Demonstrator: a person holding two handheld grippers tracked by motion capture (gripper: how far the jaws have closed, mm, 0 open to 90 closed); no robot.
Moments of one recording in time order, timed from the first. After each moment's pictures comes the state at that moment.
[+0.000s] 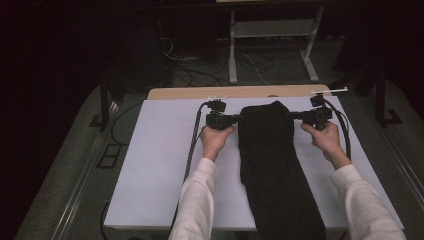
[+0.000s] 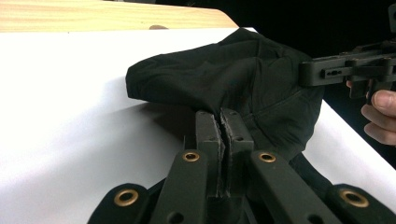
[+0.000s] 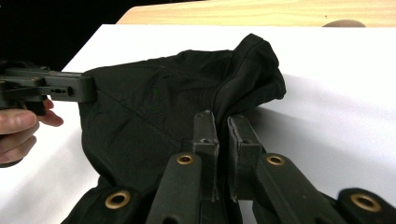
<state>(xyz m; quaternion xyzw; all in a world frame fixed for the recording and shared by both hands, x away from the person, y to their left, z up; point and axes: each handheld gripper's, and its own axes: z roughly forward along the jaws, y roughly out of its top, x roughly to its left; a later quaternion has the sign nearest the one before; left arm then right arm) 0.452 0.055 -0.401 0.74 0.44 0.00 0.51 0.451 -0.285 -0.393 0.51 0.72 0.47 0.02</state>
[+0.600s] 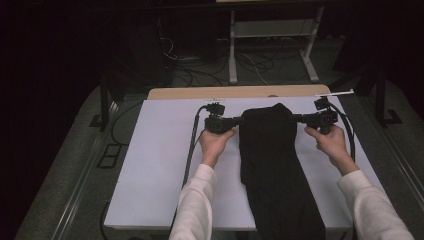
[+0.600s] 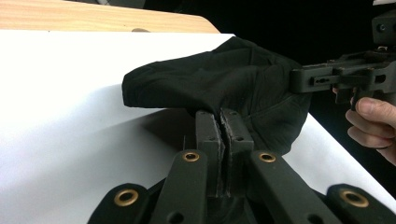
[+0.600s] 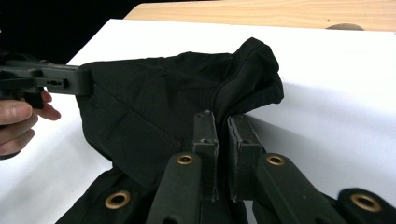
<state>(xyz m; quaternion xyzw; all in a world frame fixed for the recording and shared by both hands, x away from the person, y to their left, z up) 0.433 0.057 -0.393 0.73 0.44 -0.01 0.53 0.428 -0.287 -0.383 0.50 0.73 0.47 0.03</state>
